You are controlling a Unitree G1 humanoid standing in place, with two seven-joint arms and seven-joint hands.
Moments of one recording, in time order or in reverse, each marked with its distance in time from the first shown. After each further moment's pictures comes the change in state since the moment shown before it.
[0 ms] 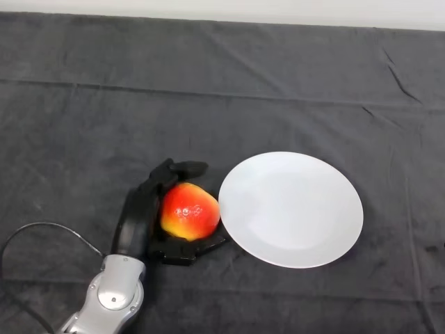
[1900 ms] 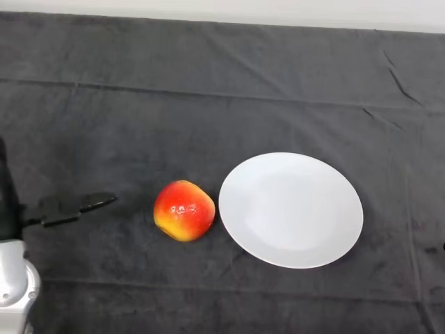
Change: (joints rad) left arm 0.229 0.081 0.453 -0.374 0.144 0.024 0.061; right arm 0.002 0.003 -0.004 0.006 -0.002 0.001 0.000
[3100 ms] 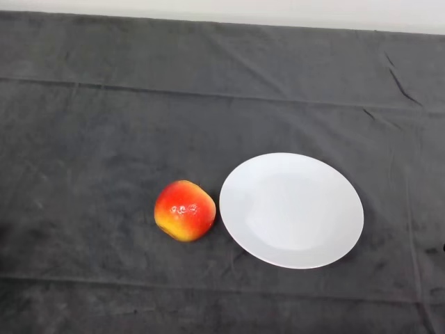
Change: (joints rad) left arm -0.163 0.093 0.343 0.648 -0.192 -0.192 -0.089; right arm 0.002 0.000 -0.002 0.005 -0.001 0.000 0.000
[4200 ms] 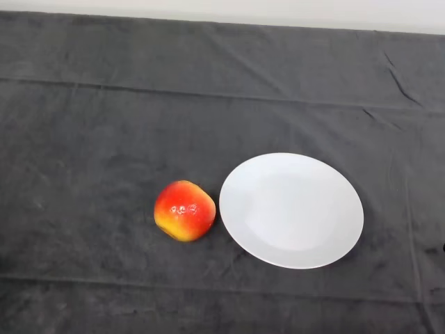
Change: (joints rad) left arm 0.049 0.065 0.014 0.136 -0.121 0.022 -0.042; right arm 0.000 0.001 0.002 0.000 0.001 0.002 0.001
